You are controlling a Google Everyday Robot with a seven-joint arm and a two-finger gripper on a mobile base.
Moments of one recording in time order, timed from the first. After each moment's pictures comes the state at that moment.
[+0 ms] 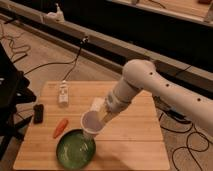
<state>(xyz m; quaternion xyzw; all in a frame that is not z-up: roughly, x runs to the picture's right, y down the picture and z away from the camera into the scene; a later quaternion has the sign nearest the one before) -0.016 0.143 0.601 -0.48 0.03 0.53 0.69</state>
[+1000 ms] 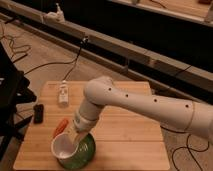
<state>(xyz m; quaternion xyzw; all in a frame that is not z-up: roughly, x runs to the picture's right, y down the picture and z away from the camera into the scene) -0.118 0.208 0.601 -0.54 0.03 0.45 0.71</state>
